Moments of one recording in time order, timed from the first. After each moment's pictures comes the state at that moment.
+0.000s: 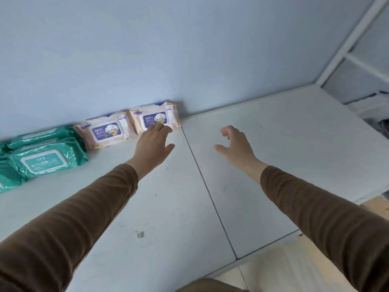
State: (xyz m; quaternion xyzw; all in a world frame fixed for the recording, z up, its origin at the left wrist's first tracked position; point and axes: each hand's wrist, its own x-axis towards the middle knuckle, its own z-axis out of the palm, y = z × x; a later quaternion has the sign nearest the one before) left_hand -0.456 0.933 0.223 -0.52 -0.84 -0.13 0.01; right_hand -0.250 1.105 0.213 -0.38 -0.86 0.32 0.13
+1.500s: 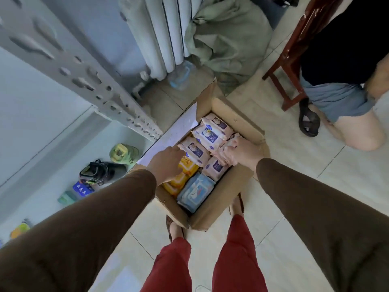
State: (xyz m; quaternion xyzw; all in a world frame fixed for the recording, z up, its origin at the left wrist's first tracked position) left_hand 0.270 1.448 -0.095 -0.68 -0.65 0.17 -0.30; right_hand 0.519 1.548 -0.120 -0.62 -0.66 0.41 -0.12
